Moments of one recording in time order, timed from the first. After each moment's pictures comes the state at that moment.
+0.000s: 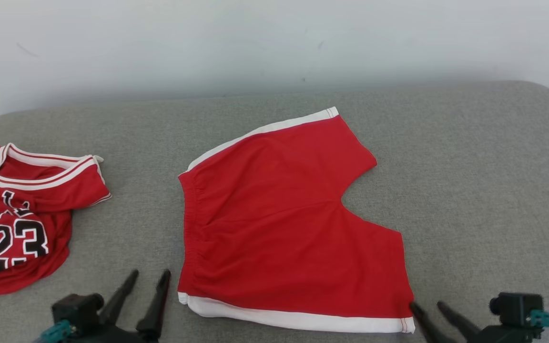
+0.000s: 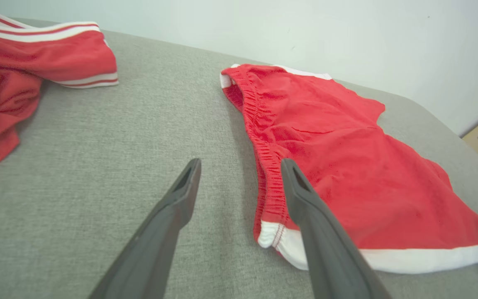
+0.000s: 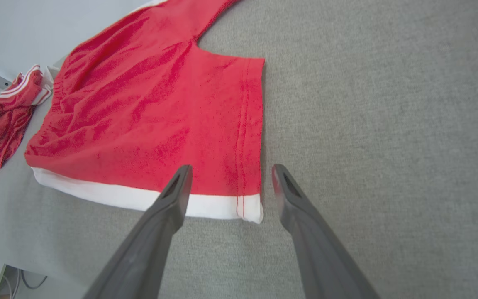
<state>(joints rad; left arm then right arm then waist) -0.16 0.34 -0.57 0.35 -0.63 -0.02 -0.18 0.17 -0.34 0.25 -0.09 0.77 -0.08 0.27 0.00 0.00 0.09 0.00</state>
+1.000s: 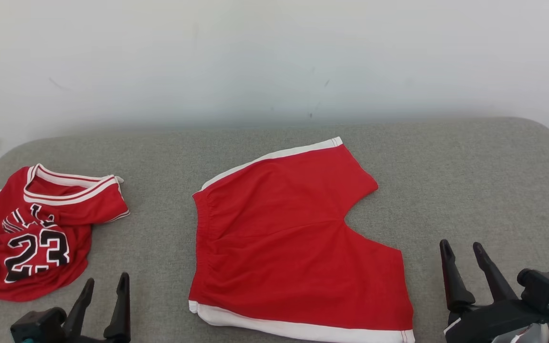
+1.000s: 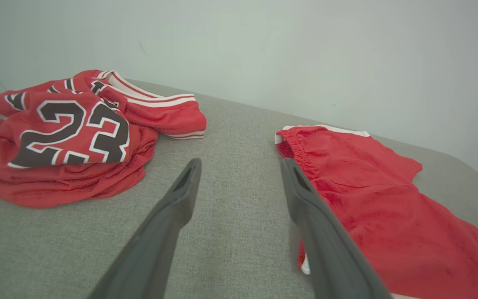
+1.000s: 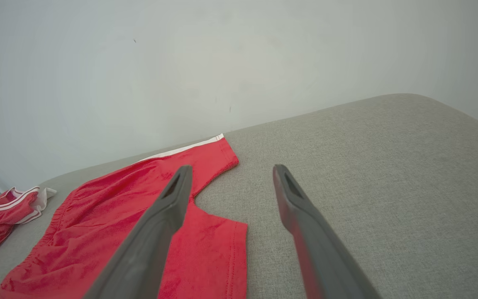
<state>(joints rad) -0.05 0.32 -0.36 0.20 -0.59 0.12 -0.21 0.05 -0.22 0.13 0.02 0.59 -0.12 -0.10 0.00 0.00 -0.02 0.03</state>
